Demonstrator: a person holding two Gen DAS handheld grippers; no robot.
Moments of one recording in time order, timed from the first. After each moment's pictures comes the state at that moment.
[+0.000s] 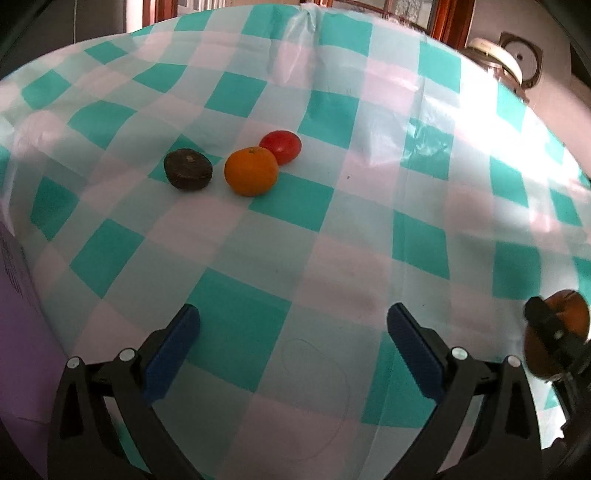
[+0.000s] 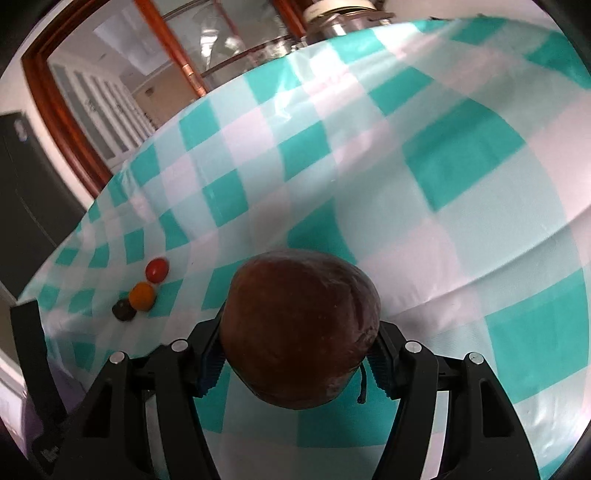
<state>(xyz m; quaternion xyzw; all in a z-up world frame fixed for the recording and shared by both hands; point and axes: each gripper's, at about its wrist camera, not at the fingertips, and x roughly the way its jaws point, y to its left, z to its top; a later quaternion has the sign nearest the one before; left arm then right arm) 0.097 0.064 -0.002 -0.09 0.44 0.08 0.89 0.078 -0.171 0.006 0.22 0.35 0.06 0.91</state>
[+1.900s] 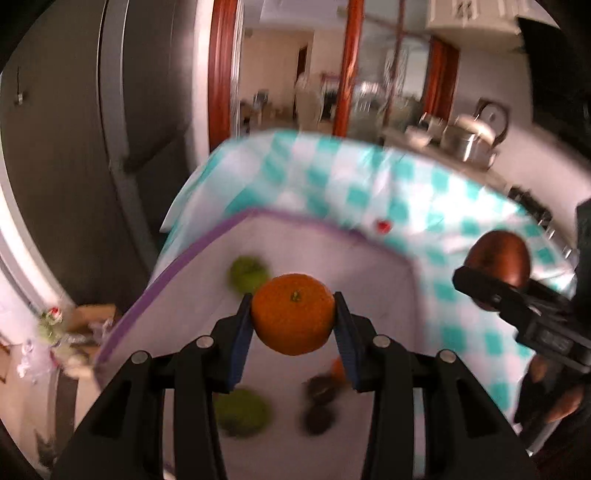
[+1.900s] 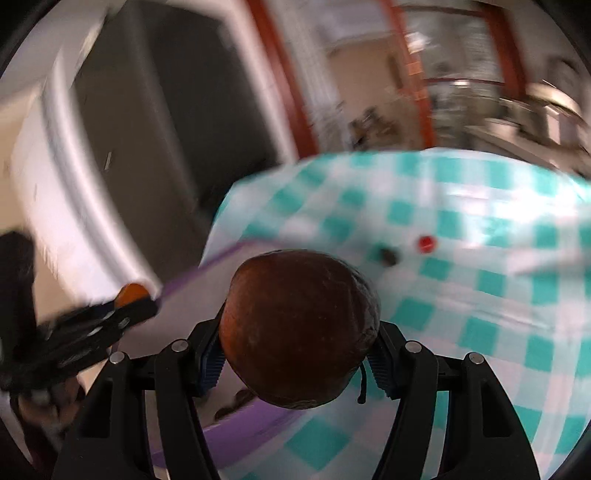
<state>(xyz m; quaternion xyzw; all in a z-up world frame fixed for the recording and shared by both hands) -0.199 0.272 0.173 -0.07 0.35 0.08 0.93 -0.110 0.084 0.162 -0.03 0.33 0.37 0.87</state>
